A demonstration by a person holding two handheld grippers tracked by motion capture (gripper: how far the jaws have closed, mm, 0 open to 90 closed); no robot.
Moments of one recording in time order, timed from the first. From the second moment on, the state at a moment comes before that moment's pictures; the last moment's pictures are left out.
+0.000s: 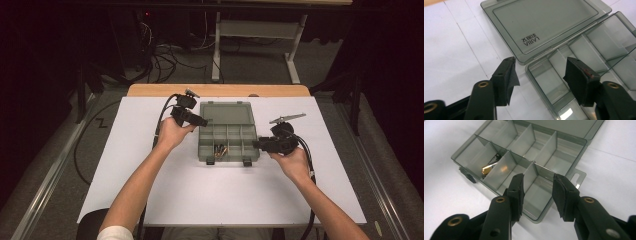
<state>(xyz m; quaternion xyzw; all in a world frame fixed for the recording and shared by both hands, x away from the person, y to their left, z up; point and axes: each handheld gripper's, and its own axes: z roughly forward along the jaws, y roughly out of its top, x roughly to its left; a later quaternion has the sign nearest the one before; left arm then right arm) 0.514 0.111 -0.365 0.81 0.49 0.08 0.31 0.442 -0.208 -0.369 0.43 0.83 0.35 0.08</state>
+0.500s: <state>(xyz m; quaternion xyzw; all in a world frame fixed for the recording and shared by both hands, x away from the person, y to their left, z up) 0.520 0.112 -0.361 0.81 0.49 0.07 0.31 0.467 -0.199 -0.369 0.46 0.84 0.29 0.06</state>
